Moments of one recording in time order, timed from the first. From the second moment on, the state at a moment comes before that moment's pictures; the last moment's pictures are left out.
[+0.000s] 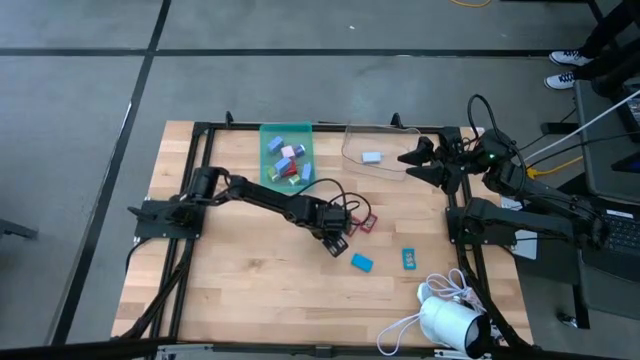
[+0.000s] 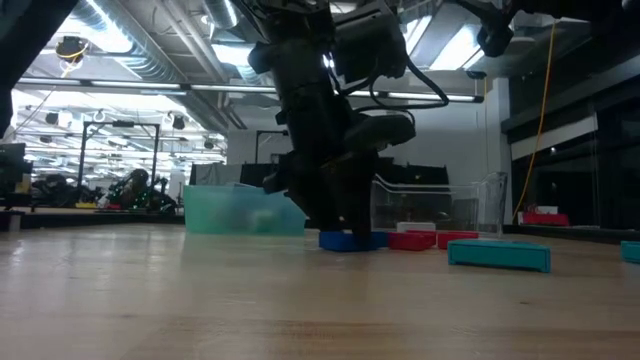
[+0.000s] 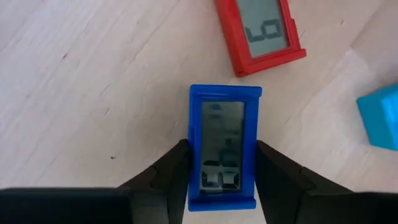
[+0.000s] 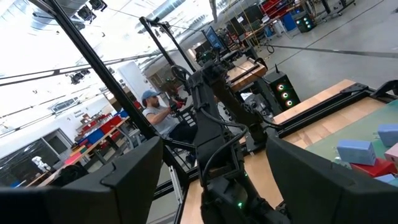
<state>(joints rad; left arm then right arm) -0.08 2.18 1.49 -0.57 -0.04 -0.79 -0.49 0.63 0.61 0.15 -0.62 0.67</state>
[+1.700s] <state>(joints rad) 0.49 2.17 1.71 -0.10 0.27 -0.54 -0.49 0.63 0.61 0.16 -0.54 0.70</state>
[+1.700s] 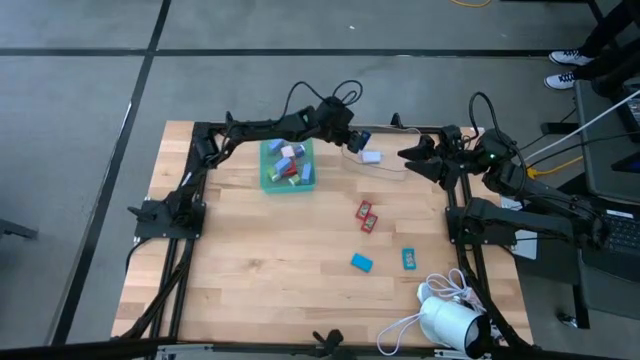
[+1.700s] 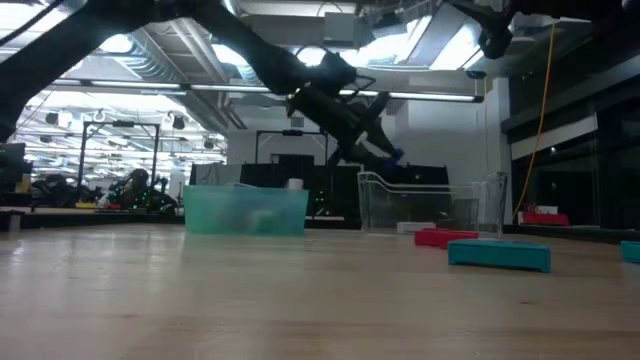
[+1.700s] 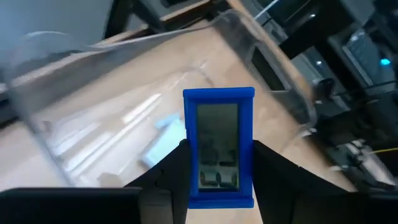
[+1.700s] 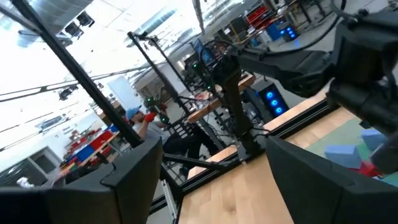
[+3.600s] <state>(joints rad) -0.21 2.18 1.81 -0.51 -0.08 -0.17 -0.22 0.63 0.61 0.25 -0.54 0.76</state>
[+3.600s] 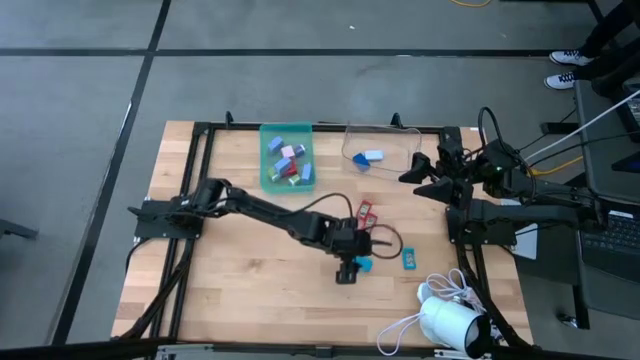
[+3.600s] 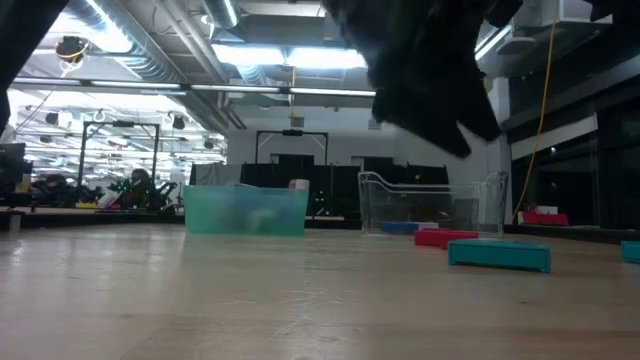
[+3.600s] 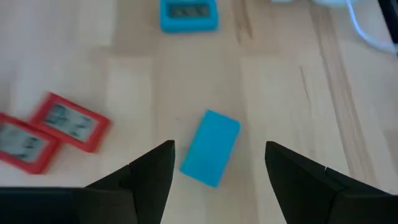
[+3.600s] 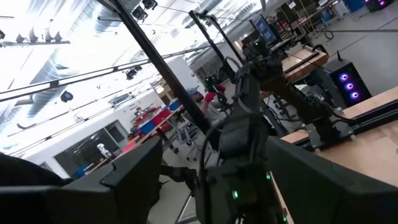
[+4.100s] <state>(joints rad) -0.18 2.24 1.71 -0.34 0.07 0.04 -0.21 0.63 0.61 0.25 -0.46 0.79</state>
